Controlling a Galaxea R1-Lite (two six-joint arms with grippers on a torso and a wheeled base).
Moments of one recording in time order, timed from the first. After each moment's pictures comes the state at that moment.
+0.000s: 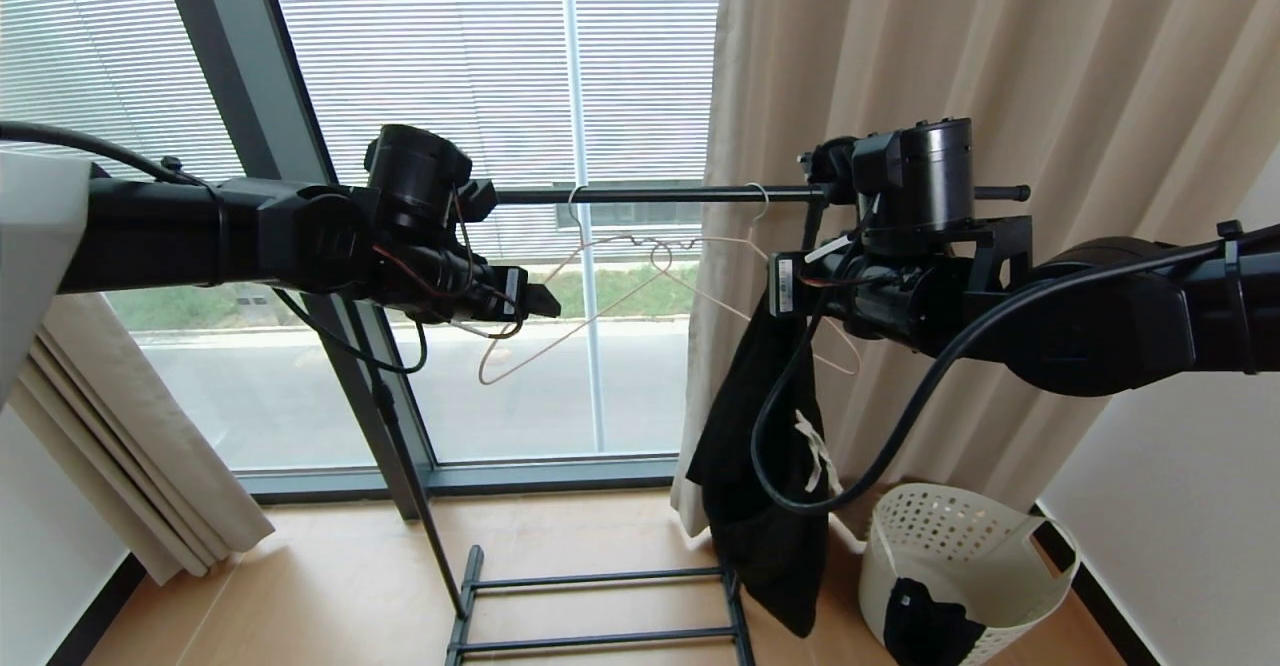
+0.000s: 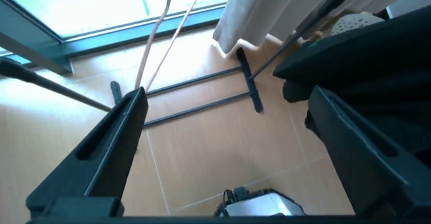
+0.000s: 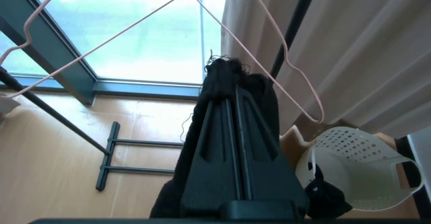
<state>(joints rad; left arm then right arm) -0.31 2.07 -1.68 0.27 -0.02 -0.10 0.58 1.92 -1.38 -0.15 -0.46 0.20</state>
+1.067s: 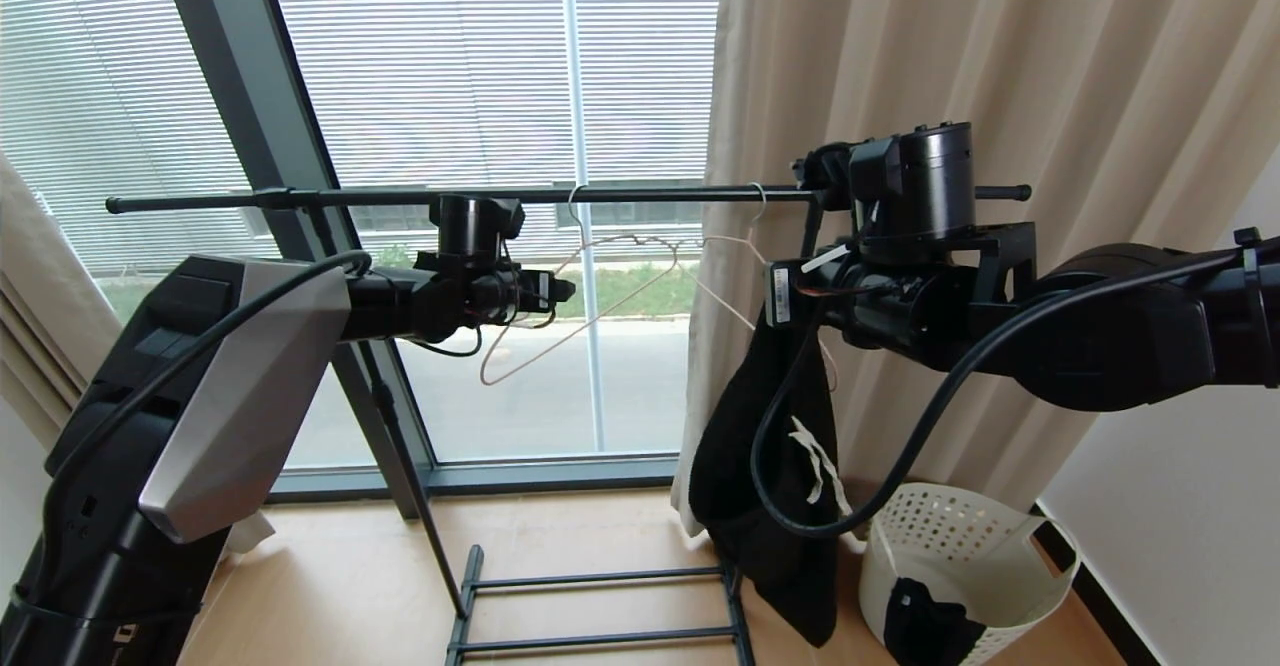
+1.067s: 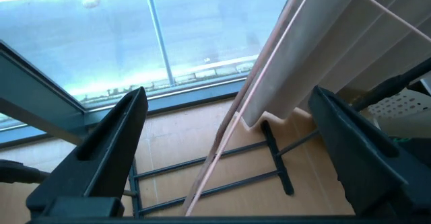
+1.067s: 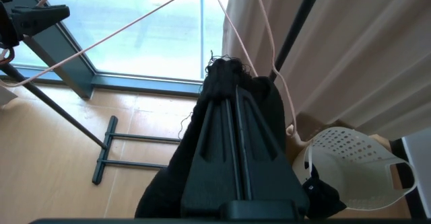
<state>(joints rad) -0.26 2.48 -2.00 -0.08 0.03 -0.04 0.61 1.90 -1.35 -0.15 -0.48 0.18</state>
